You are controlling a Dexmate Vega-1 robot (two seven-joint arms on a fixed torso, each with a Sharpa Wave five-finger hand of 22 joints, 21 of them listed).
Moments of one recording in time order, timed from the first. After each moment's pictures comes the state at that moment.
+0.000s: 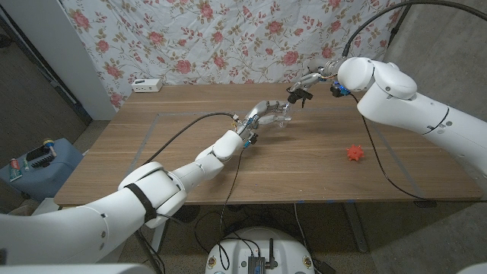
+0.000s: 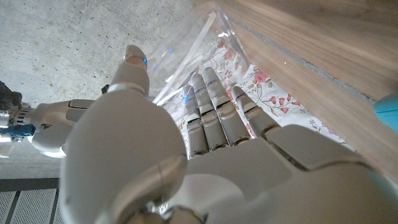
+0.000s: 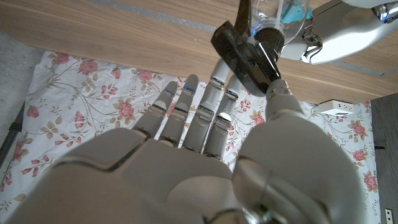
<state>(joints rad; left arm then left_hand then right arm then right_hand) 0.39 0.10 0.81 -0.53 -0.06 -0.88 0.06 1.01 -0.03 0.31 -0.19 0.17 0.74 0.02 0.20 0.20 0.78 -0.09 0.23 0.26 0.86 -0.11 0.17 0.16 0.36 -0.04 0.18 0.16 -0.34 -0.96 -0.80 -2.25 -0.34 -0.95 0.47 0.62 -0.01 0.33 -0.12 0.18 0.87 -0.06 0.38 0.19 1.06 -0.09 0.39 0.20 0.62 -0.06 0.28 0.19 0.40 0.03 0.19 0.17</state>
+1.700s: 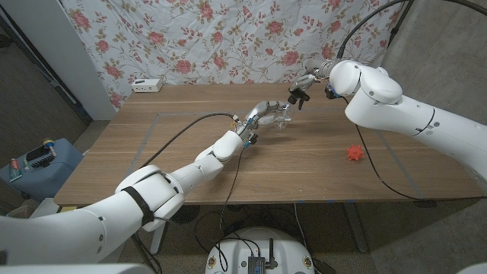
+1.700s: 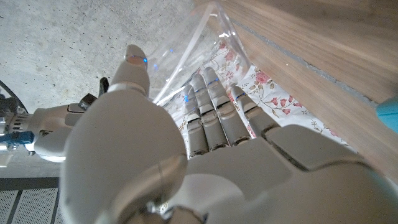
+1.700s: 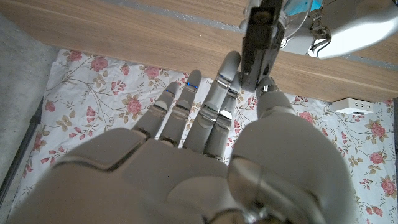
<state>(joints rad) 0.41 0.12 0.80 -0.59 -0.06 -0.85 0.06 1.01 -0.03 0.32 -0.20 0.16 0.74 0.02 0.20 0.20 0.78 -0.09 0.23 0.26 0.85 -0.11 0.17 0.16 0.36 -0.04 0.18 0.16 -0.26 -0.94 -0.93 -2.28 -0.36 -1.10 0.41 0.68 0.03 0.34 -0.14 0.18 0.91 -0.06 0.27 0.19 1.15 -0.13 0.40 0.19 0.69 -0.07 0.25 0.19 0.41 0.00 0.18 0.16</state>
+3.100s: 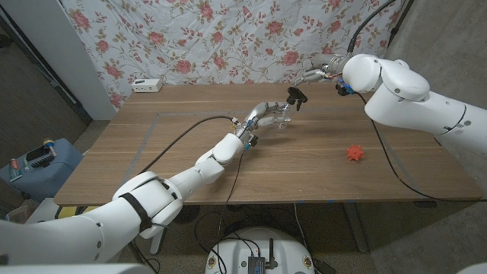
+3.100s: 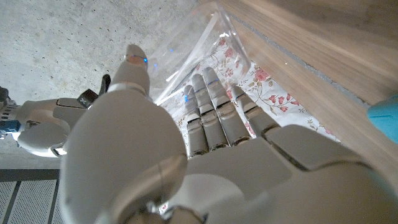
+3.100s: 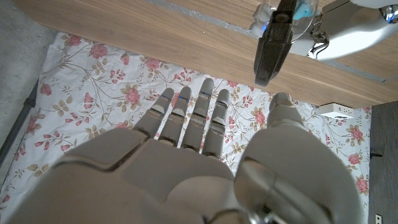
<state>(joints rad) 0.45 0.13 0.78 -0.64 -0.07 -0.84 0.08 1.01 -0.03 0.32 -0.20 0.17 0.74 0.02 0.20 0.20 0.79 -0.08 0.22 0.26 0.85 -0.11 0.17 0.16 0.36 -0.04 0.18 0.16 -0.30 -1.07 -0.84 -2.36 -0.33 -0.99 0.44 0.52 0.02 0.26 -0.13 0.18 0.62 -0.10 0.19 0.21 0.66 0.01 0.24 0.26 0.45 0.03 0.19 0.19 0.31 0.07 0.18 0.17</state>
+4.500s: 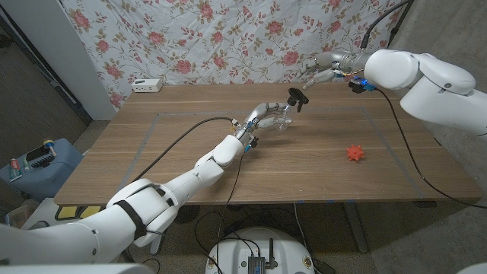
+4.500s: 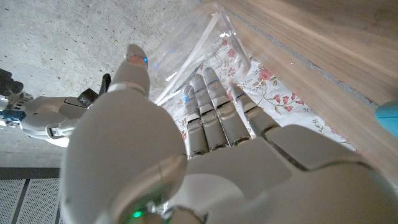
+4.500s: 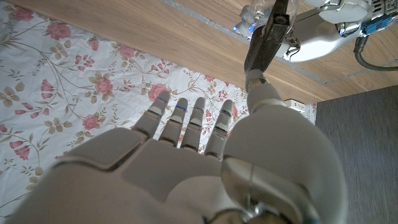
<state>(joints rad) 0.50 0.16 0.77 -0.76 -0.04 -0.80 0.09 1.01 -0.03 0.33 -0.20 0.17 0.74 0.02 0.20 0.20 0.80 -0.07 0.22 0.26 0.85 -0.10 0.17 0.16 0.36 -0.04 0.18 0.16 -0.54 -1.17 -0.50 -2.31 -0.17 -0.58 0.44 0.84 0.06 0.38 -0.19 0.19 0.51 -0.22 0.21 0.21 0.35 -0.03 0.19 0.28 0.26 0.02 0.19 0.19 0.25 0.11 0.18 0.16</state>
